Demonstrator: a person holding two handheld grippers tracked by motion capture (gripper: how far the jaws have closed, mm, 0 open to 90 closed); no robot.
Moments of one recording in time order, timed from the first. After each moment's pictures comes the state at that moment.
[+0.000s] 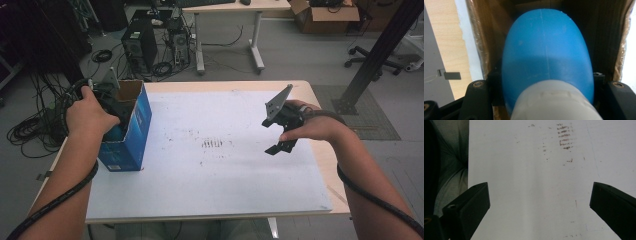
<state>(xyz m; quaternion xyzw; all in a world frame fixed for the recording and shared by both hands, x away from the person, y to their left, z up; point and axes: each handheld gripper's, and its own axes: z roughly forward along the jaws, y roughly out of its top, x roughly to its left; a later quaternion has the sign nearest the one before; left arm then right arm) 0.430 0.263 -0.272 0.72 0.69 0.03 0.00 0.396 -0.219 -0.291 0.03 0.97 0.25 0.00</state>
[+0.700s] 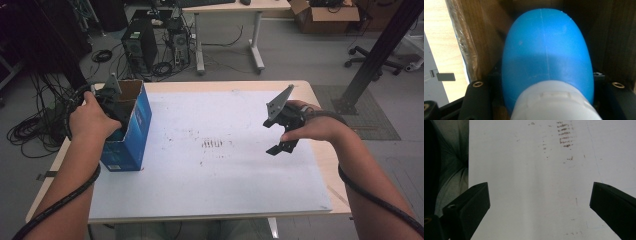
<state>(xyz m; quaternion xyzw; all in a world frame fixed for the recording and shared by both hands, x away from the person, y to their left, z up) 0.430 0.266 -0.287 0.72 0.69 0.02 0.00 0.396 -0.222 -0.290 0.03 0.97 0.25 0.00</state>
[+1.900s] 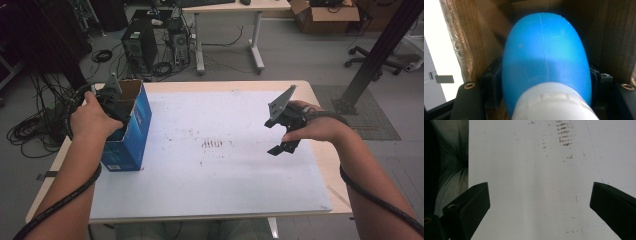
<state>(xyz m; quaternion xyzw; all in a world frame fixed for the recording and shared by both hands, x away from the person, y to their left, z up) 0.430 0.264 -0.286 0.72 0.69 0.03 0.01 0.395 -0.227 -0.292 0.04 0.97 0.25 0.00</state>
